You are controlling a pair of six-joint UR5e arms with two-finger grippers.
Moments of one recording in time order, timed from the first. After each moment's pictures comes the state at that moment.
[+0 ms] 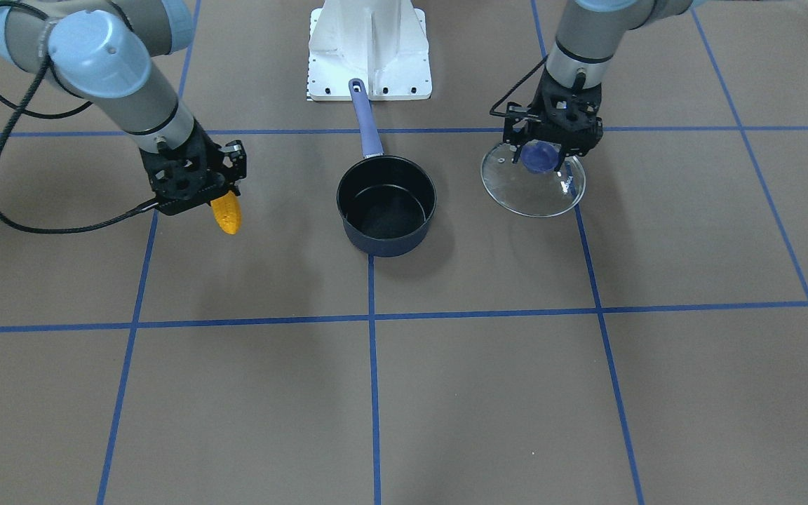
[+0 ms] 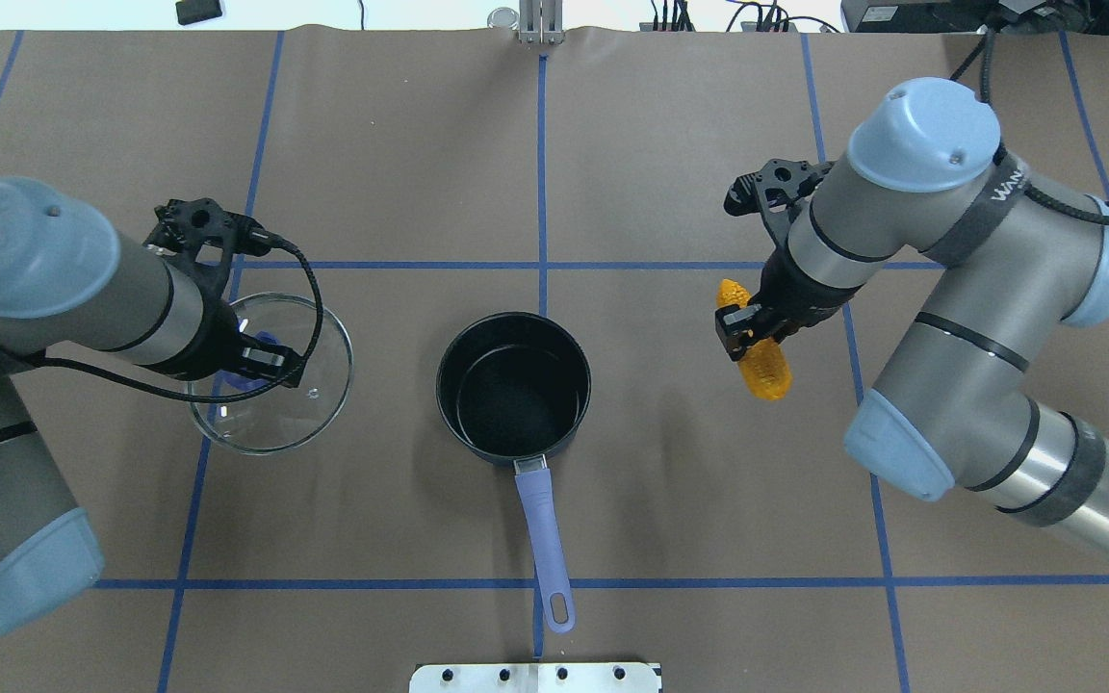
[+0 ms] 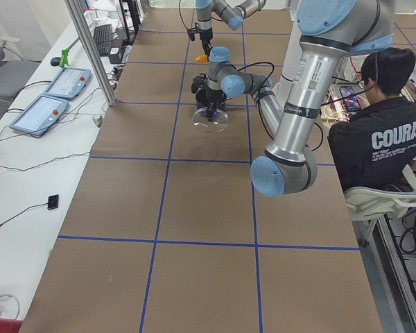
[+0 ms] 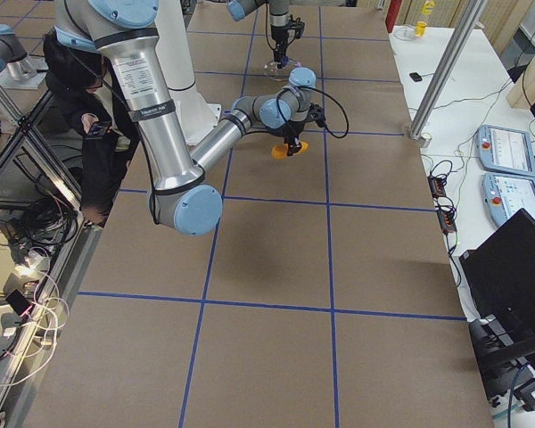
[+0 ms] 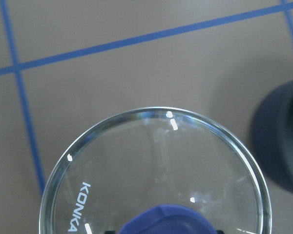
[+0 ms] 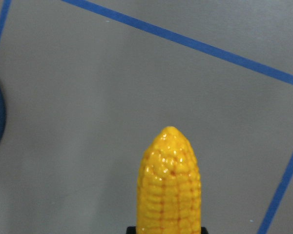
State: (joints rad) left arm -0.67 -1.81 -2.10 -1.57 -1.93 -0.84; right arm 0.71 -1.10 1.88 -1.66 2.15 0.73
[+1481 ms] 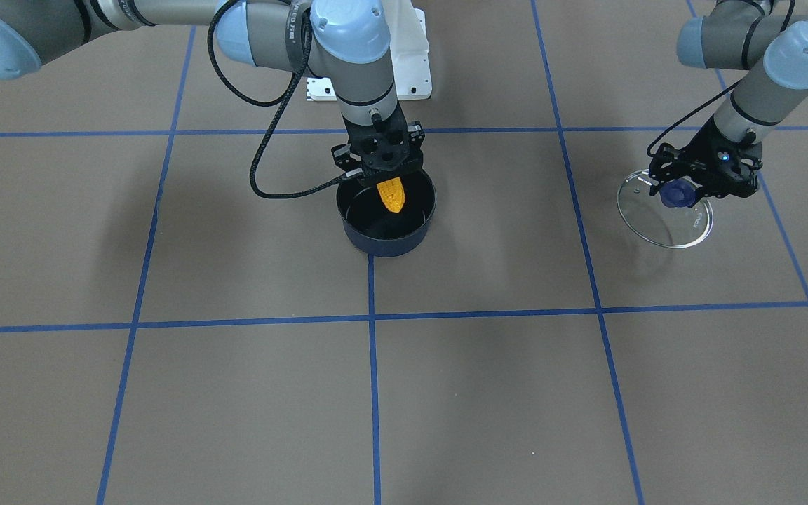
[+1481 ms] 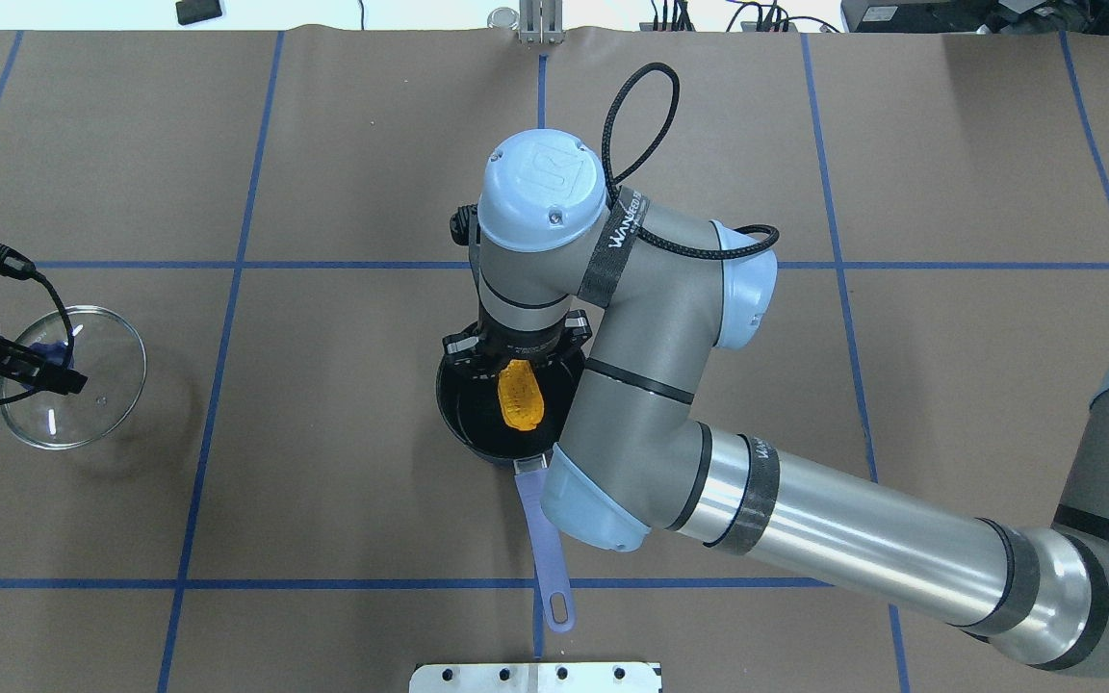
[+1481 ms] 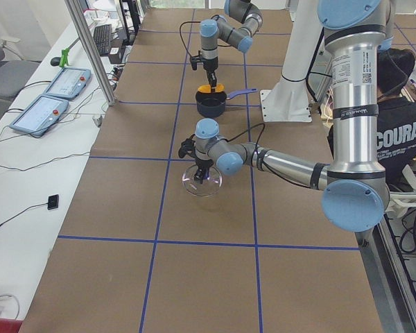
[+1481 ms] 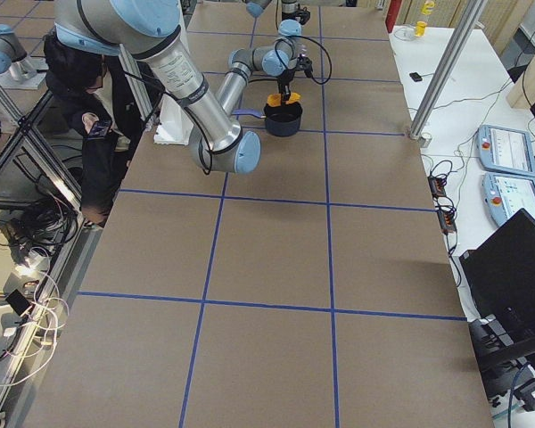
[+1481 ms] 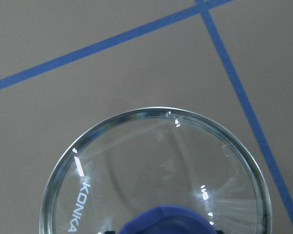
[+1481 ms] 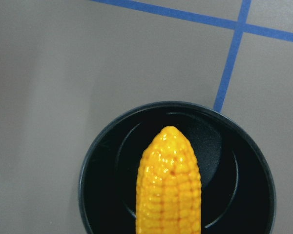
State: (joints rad) left arm -0.90 -1.47 -1.82 -2.10 -2.12 -0.52; right arm 0.51 -0.68 1.58 -1.67 2.00 0.97
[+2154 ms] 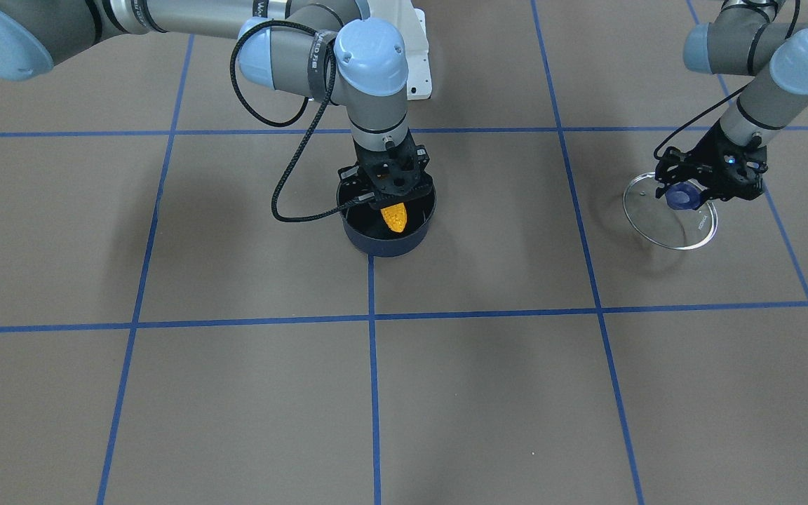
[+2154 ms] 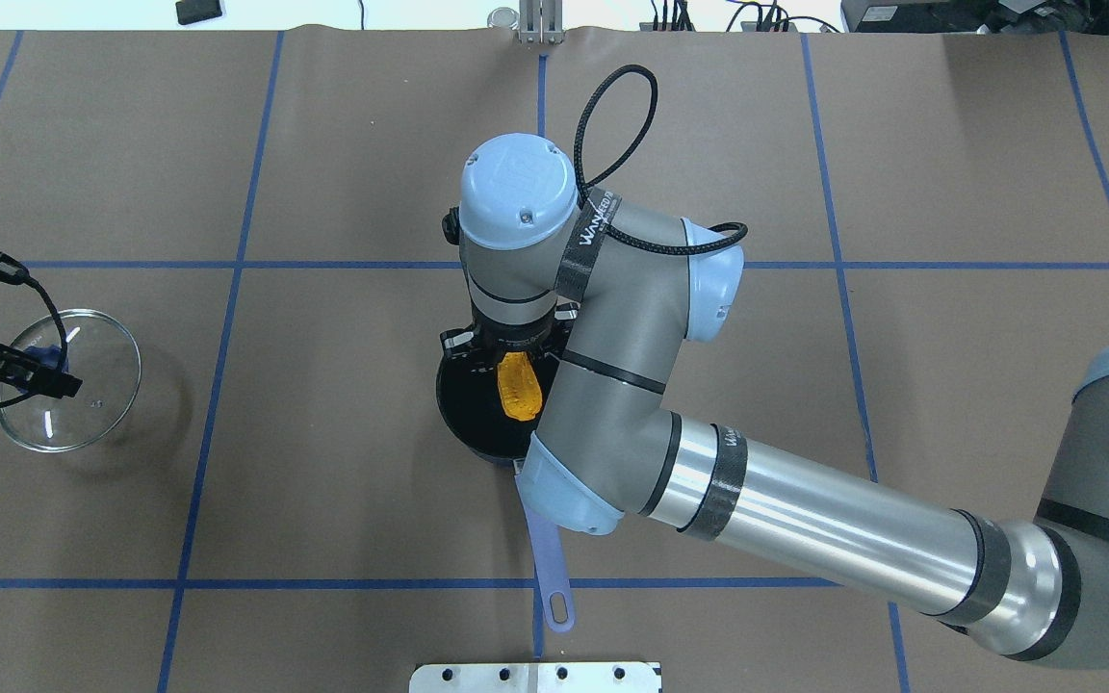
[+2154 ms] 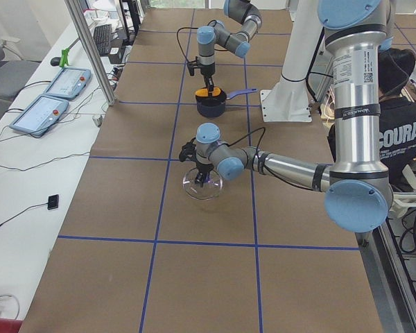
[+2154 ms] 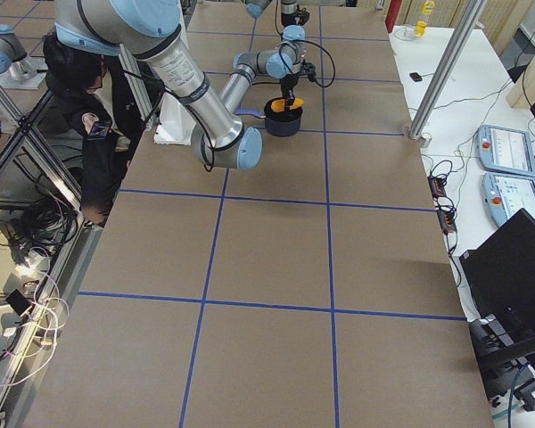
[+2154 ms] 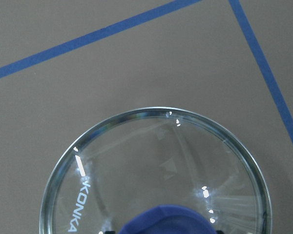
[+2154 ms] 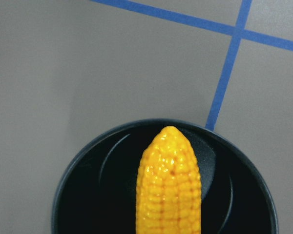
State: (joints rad) left arm -0.90 -1.45 -1.81 -2.12 -2.12 -0.52; right arm 0.51 -0.64 1.49 -1.65 1.97 0.94
